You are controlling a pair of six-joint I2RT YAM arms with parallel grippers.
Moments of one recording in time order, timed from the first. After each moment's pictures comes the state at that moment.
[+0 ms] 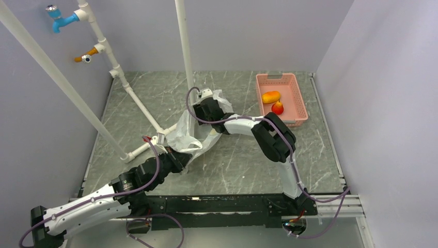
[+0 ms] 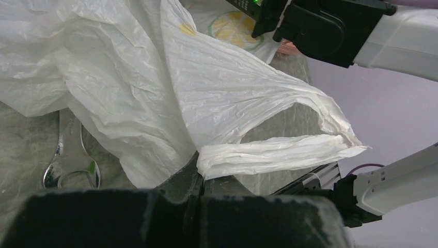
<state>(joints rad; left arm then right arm) -1.06 0.45 0.33 -0.19 -0.47 -0.99 0.77 2.16 1.42 0.18 0.30 0.17</state>
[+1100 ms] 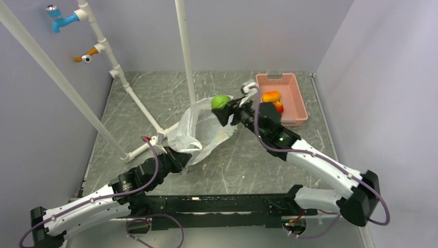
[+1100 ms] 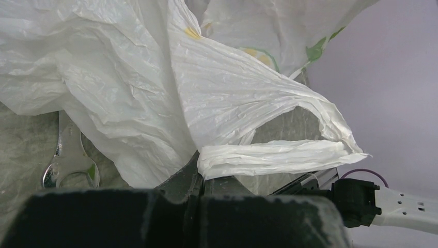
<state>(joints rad) -1.06 0.43 0.33 -0.19 -0.47 -0.99 0.80 1.19 0.95 0.12 0.00 0.23</state>
